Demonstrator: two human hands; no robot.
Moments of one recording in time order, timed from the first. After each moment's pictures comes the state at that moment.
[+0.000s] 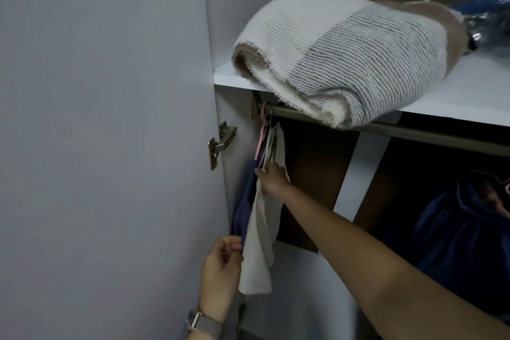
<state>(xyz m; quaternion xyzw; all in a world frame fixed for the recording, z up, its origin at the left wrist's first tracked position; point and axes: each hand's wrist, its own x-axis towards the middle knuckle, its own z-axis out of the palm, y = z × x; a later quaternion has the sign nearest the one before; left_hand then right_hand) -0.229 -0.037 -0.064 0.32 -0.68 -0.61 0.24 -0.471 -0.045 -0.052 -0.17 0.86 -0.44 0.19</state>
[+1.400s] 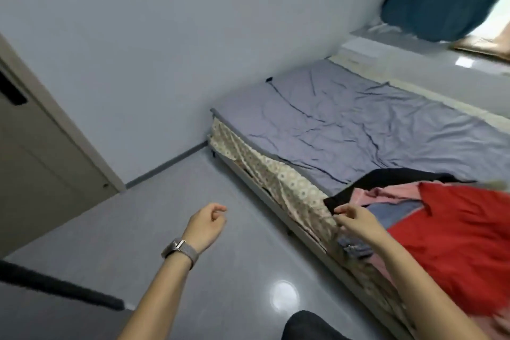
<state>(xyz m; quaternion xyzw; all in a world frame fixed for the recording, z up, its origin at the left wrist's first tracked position) 0.153 0.473 -0.108 -0.71 -0.54 -0.11 -0.43 0.469 0.316 -0.160 0.83 0.34 -0.33 -0.30</state>
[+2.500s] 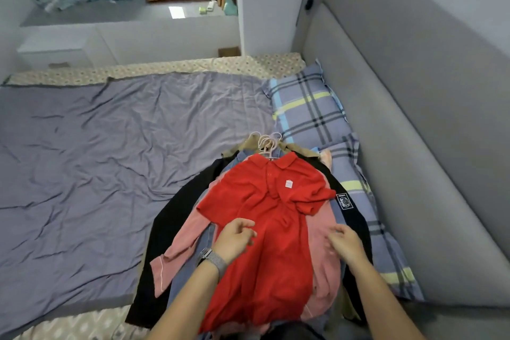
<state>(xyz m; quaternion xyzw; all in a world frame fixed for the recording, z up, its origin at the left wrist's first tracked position) 0.873 0.250 -0.204 -0.76 -0.19 0.27 -0.56 0.879 -0.015 -0.265 0.77 -0.36 -0.18 -0.50</state>
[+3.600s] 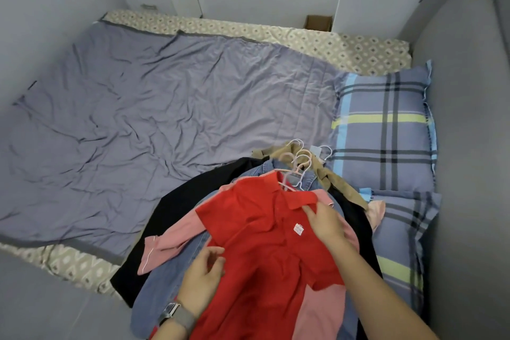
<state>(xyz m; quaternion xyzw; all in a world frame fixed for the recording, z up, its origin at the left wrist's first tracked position) 0.932 0.207 -0.246 -0.74 -0.43 0.09 -0.51 1.146 0.024 -0.347 0.94 0.04 -0.28 -0.18</state>
